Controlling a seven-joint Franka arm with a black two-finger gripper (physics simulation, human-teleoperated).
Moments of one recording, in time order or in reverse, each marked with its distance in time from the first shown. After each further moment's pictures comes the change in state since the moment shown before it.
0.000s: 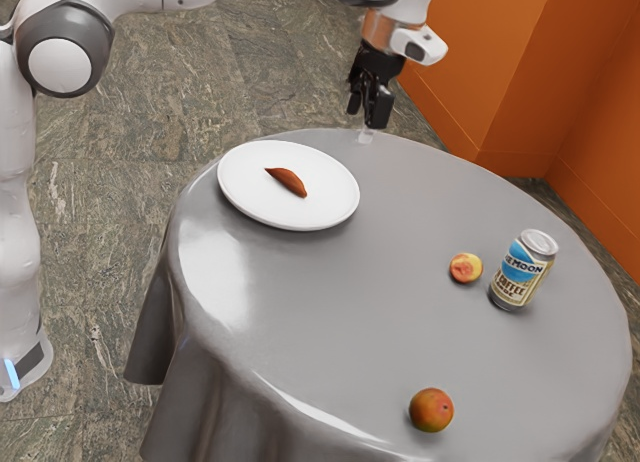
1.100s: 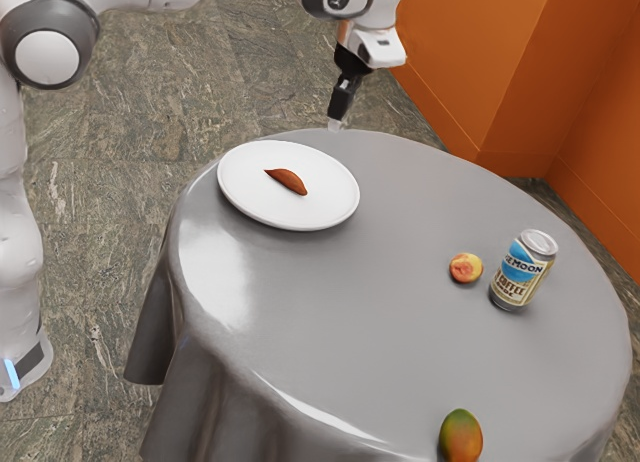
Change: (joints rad) arm 0.040 -0.150 0.101 -0.331 0.075 0.256 0.633
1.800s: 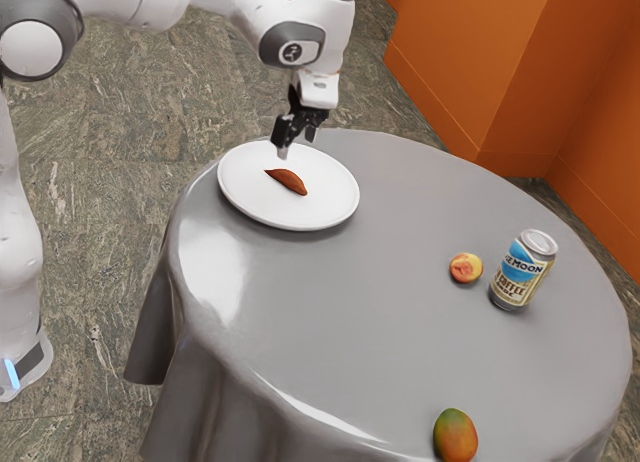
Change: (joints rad) arm 0.001 -0.030 0.140 -0.291 -0.023 0.261 0.436
